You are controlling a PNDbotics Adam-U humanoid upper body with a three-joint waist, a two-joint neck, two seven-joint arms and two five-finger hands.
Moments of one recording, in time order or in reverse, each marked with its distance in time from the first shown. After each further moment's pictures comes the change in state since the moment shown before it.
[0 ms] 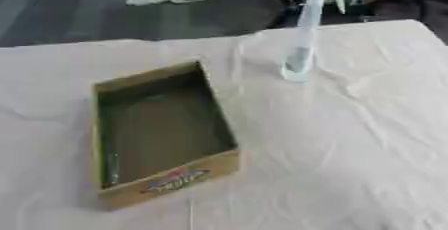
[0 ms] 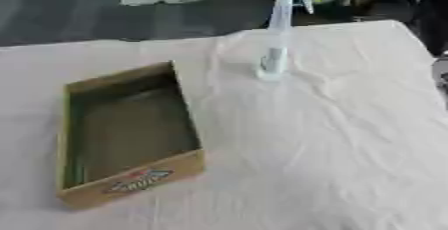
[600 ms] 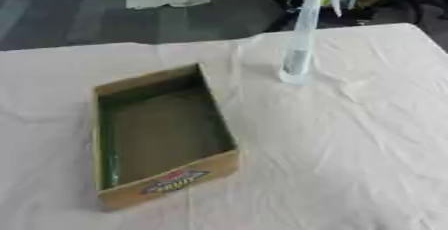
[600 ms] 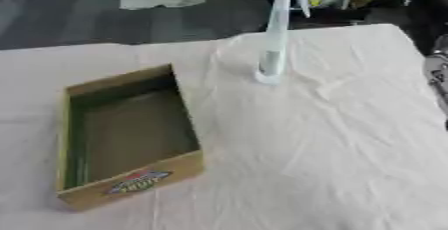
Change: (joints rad) left arm 0.001 0.000 0.000 0.000 0.003 0.003 -0.002; right arm -0.052 0.006 0.034 0.069 -0.001 0.044 0.044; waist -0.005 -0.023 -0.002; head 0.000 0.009
